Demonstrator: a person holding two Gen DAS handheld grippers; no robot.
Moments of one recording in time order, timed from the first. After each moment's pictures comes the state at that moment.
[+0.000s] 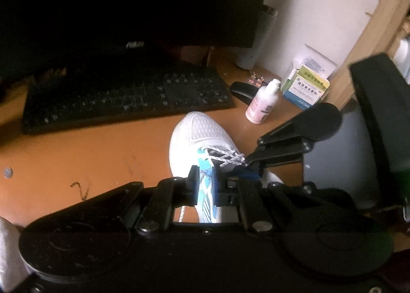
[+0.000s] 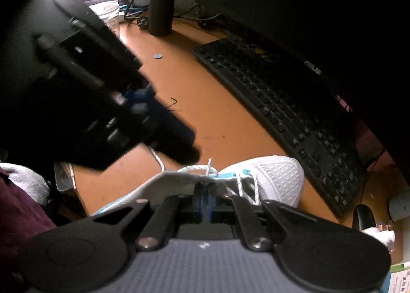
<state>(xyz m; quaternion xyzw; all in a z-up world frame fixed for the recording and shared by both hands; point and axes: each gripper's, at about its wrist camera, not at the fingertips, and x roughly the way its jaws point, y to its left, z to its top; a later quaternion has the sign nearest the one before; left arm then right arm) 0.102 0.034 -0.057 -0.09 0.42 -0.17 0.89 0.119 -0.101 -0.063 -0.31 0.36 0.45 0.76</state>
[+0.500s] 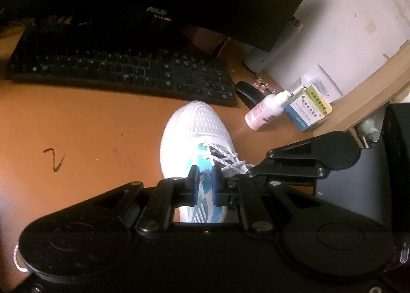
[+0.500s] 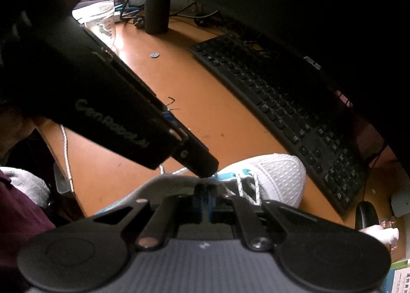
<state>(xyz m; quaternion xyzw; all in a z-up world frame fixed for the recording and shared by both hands) 0.122 0.050 -0.077 -0.21 0.44 -0.17 0.85 0.122 -0.099 -0.065 -0.30 0.37 0.45 0.76</state>
